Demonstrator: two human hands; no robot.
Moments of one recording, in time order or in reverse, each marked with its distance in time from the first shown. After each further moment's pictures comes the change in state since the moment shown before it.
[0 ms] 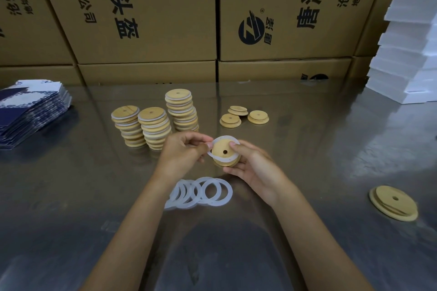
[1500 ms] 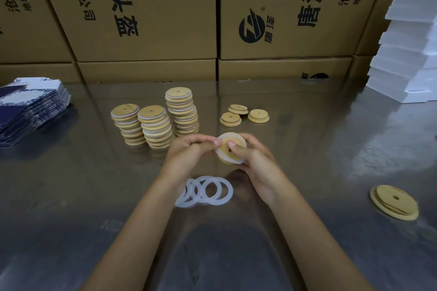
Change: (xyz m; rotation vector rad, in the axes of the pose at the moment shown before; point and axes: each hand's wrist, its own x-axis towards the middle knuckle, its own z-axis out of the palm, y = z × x) left_hand -0.002 -0.007 0.007 -0.231 -0.083 -0.166; right_hand -0.003 0.003 0.002 -0.170 0.066 -0.148
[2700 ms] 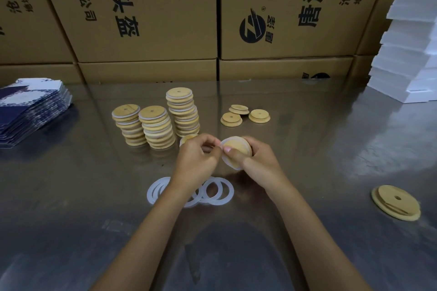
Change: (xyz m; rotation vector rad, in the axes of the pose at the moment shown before) left_hand 0.003 -0.015 0.014 0.383 0.107 0.273; right_hand 0.008 0.001 -0.004 -0.376 0.103 -0.132
